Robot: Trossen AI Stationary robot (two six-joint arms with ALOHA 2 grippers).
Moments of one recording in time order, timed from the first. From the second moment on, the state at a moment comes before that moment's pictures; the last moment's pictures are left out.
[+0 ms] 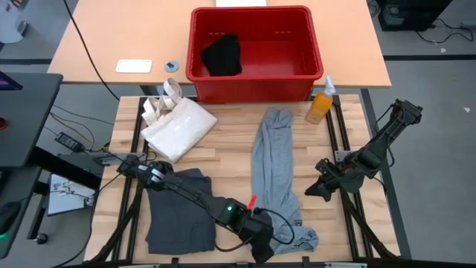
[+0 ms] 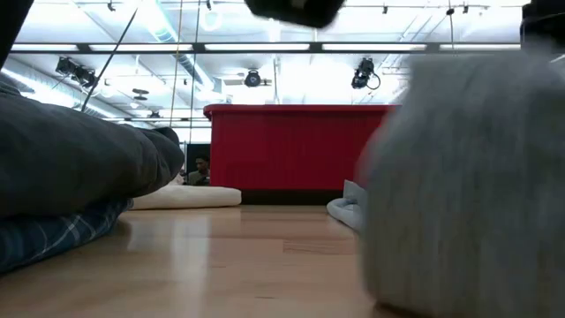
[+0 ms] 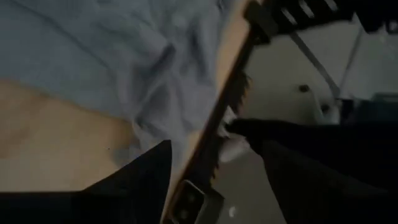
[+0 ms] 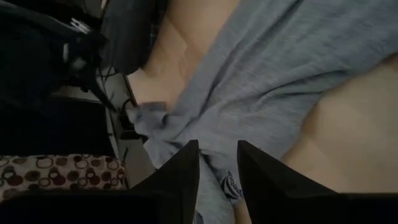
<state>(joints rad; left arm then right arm) -0.47 2.33 2.23 -0.82 0.08 -1.08 0.76 0.67 0.46 -0.48 0.34 1.49</state>
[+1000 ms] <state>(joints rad) 0.22 2.26 2.23 -0.96 0.06 -0.22 0.82 1.14 0.69 -0.58 0.43 1.15</state>
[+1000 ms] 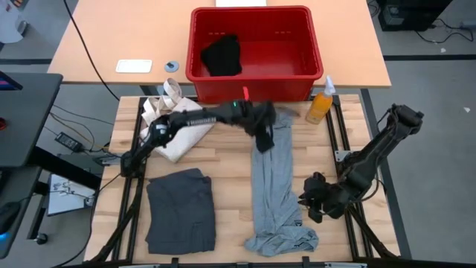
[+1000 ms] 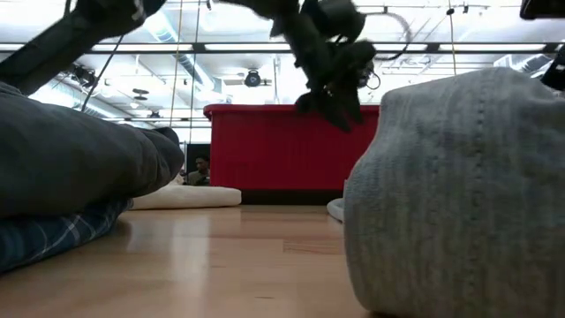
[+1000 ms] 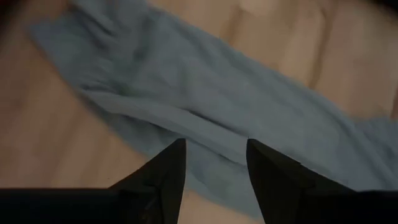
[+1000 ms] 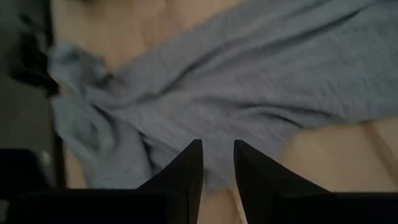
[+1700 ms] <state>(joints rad) 0.34 2.38 2.23 -0.70 0.13 0.21 0.69 1.29 0.69 -0.54 0.68 1.55</state>
